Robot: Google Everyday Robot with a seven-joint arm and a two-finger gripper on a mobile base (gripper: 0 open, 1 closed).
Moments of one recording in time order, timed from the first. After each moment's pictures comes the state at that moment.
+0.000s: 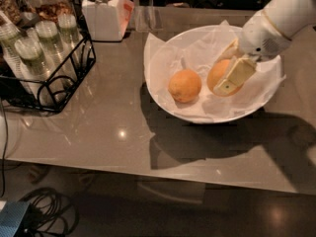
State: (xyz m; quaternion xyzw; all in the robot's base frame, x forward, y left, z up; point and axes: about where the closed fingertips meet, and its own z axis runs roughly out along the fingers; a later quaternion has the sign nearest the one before) arm 0.545 -0.162 0.915 -0.61 0.74 0.16 0.23
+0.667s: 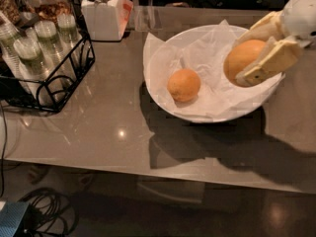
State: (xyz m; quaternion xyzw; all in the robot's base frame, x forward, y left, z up) arm 0.487 -0.174 1.002 -0.60 0.70 0.17 0.35
